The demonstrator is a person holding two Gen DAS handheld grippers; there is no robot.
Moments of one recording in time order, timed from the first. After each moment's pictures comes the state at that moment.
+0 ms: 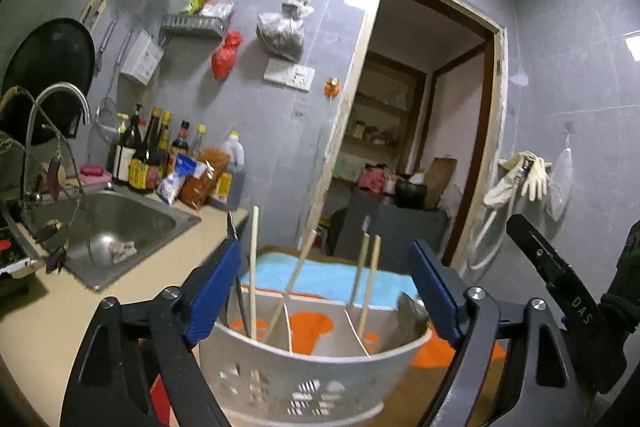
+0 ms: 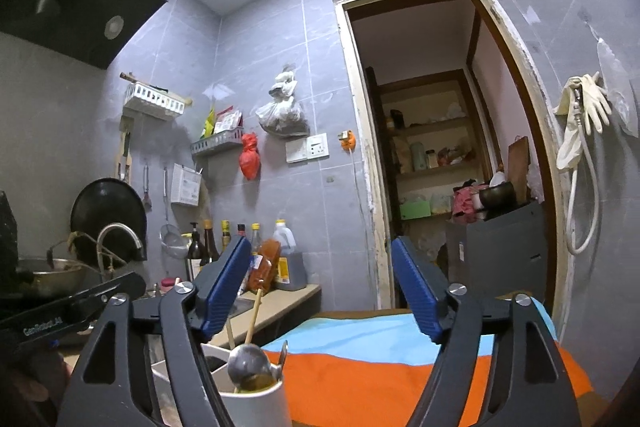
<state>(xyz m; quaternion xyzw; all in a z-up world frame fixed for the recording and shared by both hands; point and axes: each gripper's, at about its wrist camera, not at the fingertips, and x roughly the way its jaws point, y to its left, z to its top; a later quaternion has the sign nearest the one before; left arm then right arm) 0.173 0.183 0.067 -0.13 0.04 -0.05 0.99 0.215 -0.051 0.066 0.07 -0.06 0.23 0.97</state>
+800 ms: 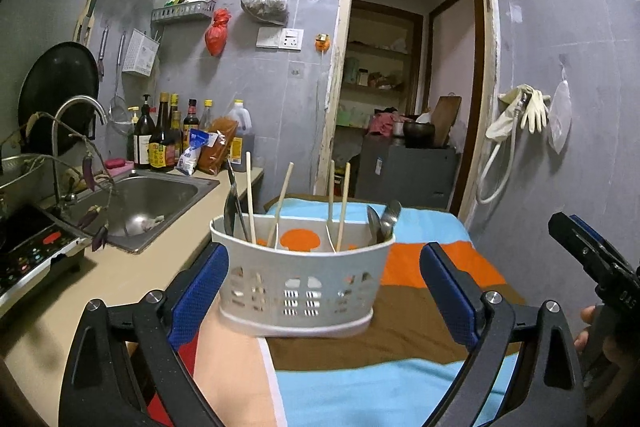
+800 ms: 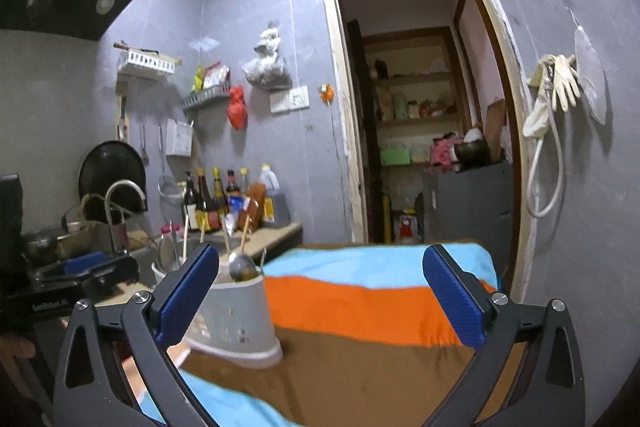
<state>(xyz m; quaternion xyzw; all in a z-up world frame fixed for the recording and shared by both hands) 0.115 0.128 0.057 -0.06 0.13 -0.02 0.99 0.142 -0.111 0.062 0.04 0.06 0.20 0.98</state>
